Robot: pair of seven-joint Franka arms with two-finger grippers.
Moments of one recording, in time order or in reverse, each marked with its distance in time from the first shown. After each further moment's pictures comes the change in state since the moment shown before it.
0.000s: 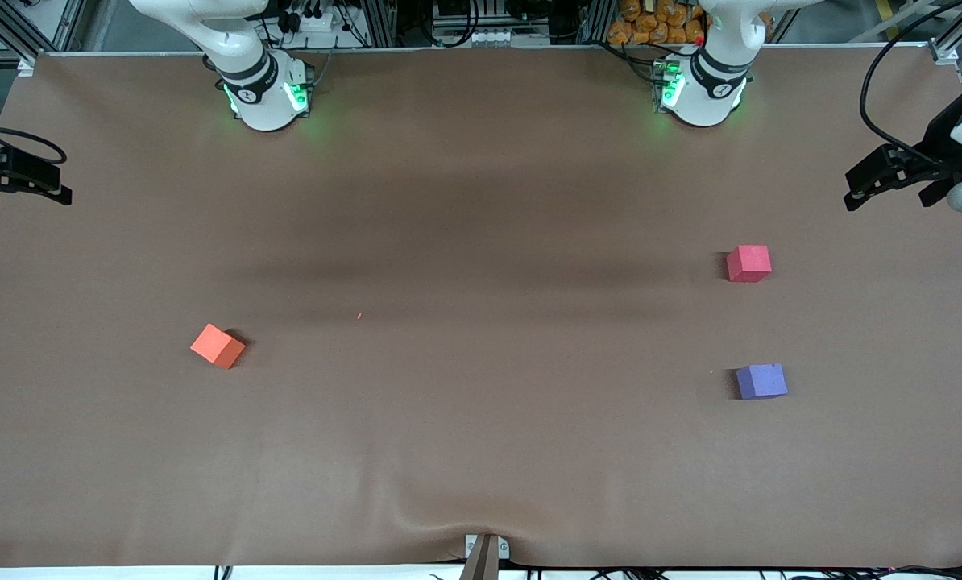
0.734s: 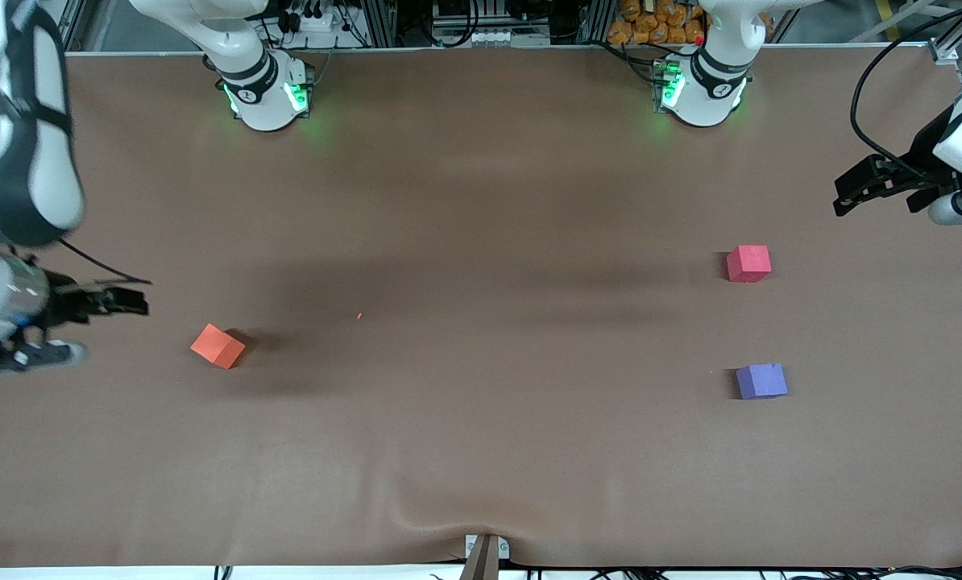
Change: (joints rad) left arm 0.000 0.016 -0.003 0.001 0.000 -0.016 0.000; right arm 0.002 0.319 0.002 -0.122 0.000 0.419 -0.123
